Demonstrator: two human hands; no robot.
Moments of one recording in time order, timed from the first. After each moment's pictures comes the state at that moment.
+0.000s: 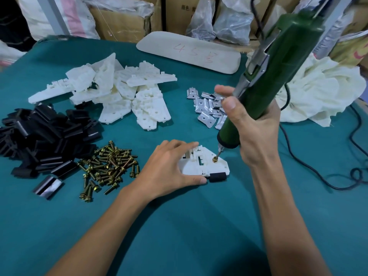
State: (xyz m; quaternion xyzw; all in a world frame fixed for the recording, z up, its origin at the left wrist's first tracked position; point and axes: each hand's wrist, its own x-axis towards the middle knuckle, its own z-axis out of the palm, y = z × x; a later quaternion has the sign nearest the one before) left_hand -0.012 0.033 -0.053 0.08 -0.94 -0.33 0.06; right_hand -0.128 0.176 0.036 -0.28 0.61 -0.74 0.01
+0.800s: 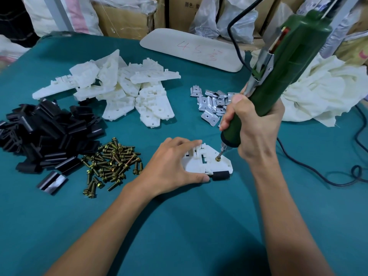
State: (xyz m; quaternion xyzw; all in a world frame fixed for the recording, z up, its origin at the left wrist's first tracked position) left_hand -0.013 0.032 -0.053 0.08 -0.93 -0.34 0.06; right_hand -0.139 0.162 0.022 -0.25 0.59 -0.77 -0.01
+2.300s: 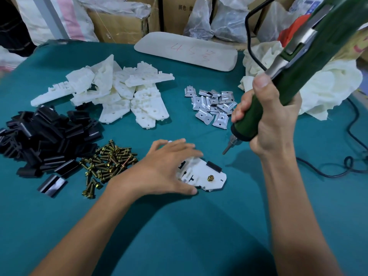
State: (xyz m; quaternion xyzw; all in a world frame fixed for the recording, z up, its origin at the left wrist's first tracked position) left_hand -0.002 0.024 -0.024 -0.03 -0.97 -0.23 -0.06; right_hand -0.133 0.191 0.058 -0.24 0.55 -0.80 0.01
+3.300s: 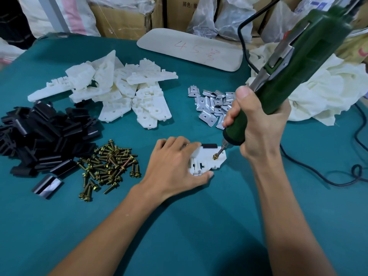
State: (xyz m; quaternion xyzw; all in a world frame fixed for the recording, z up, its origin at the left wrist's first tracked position) left_hand -0.023 0.051 -0.056 0.10 -0.97 -0.14 0.15; right_hand -0.138 0.169 0.034 -0.25 0.57 -0.78 -0.02
